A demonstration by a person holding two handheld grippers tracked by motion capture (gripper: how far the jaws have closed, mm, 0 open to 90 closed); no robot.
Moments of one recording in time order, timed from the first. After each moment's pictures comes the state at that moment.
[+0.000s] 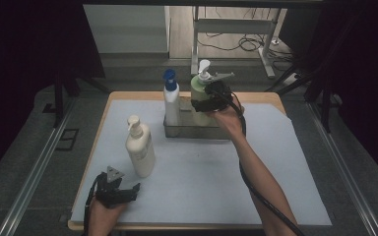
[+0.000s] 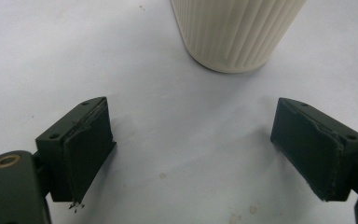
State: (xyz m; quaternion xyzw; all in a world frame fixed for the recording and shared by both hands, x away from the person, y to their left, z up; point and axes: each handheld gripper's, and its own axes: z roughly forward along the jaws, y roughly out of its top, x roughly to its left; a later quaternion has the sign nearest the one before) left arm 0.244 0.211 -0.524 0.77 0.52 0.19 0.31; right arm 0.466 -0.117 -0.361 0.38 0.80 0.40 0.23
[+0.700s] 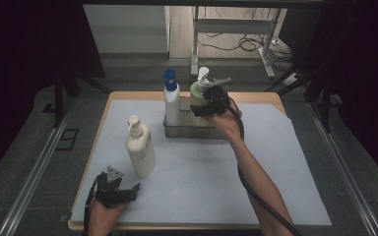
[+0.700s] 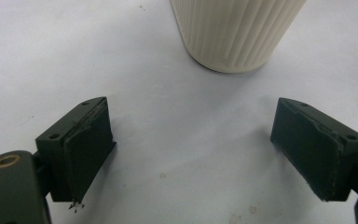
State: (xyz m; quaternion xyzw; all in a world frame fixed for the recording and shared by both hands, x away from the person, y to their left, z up) left arm 0.244 0.211 -0.524 0.77 0.52 0.19 0.31; right arm 0.472 -0.115 -0.385 0.38 0.81 0.38 0.22
